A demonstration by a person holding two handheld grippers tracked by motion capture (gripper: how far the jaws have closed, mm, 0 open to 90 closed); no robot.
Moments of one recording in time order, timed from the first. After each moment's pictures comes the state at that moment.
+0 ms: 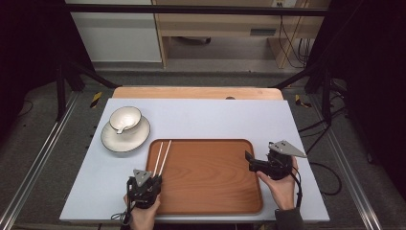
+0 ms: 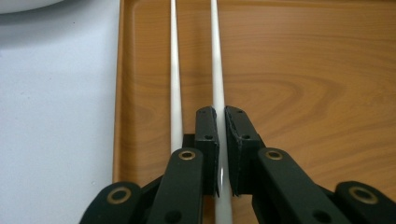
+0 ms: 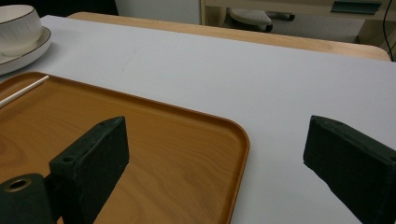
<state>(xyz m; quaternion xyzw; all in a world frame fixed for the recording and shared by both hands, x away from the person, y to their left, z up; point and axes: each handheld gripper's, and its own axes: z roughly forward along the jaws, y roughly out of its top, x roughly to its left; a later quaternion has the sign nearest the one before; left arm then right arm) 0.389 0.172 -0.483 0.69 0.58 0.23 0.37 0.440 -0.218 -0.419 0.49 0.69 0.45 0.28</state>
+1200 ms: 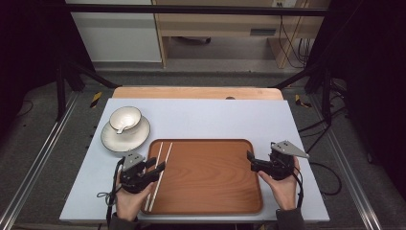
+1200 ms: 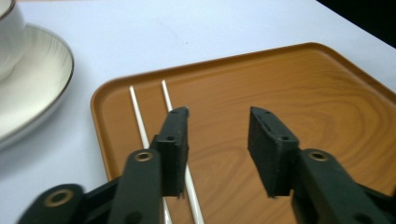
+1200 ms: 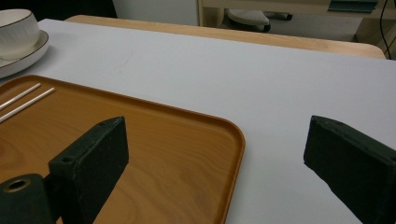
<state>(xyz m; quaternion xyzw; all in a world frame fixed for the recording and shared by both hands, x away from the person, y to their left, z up) 0.416 0.195 -0.417 0.74 0.46 0.20 0.45 0.439 -0.222 -0.418 0.50 0.69 0.45 0.28</state>
